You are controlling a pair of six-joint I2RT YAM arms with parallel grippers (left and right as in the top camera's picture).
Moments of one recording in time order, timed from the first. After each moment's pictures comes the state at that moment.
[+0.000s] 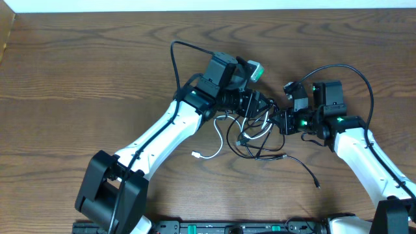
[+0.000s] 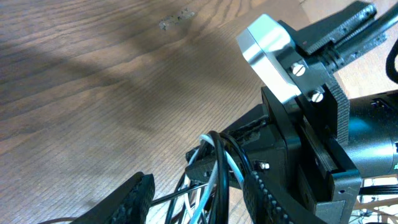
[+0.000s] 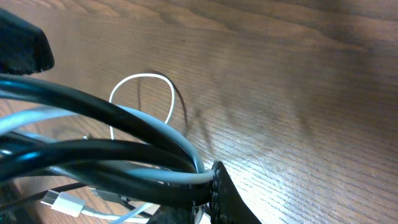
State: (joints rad) left arm -0.59 1.71 1.24 -0.31 0.60 -0.28; right arm 0.14 1.43 0.80 -0.38 -0.57 0.08
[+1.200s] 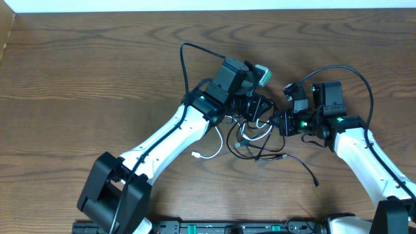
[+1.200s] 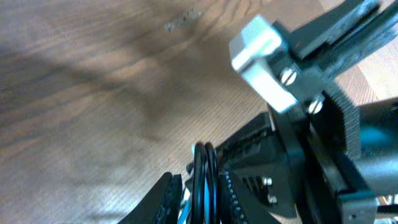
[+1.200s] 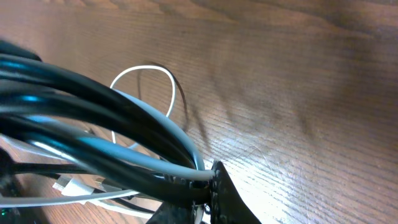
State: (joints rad) left arm -0.65 1.71 1.24 -0.30 0.49 -0.28; right arm 0.14 1.43 0.80 -0.41 -0.57 0.08
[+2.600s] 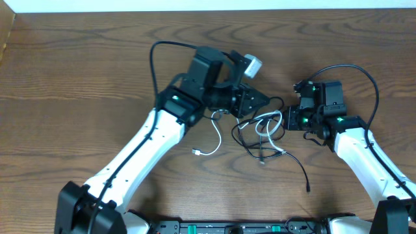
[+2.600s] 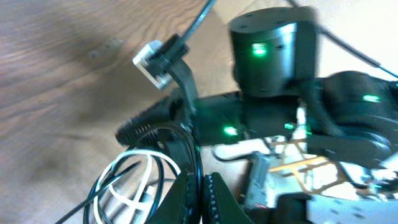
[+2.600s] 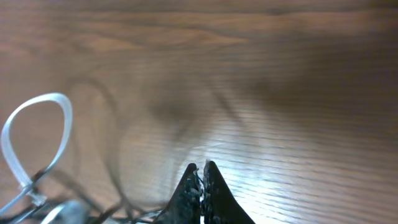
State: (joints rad) left arm -0.53 1.54 1.24 -0.33 0.84 -0.35; right arm 0.14 1.43 0.80 -0.38 -0.29 0.27
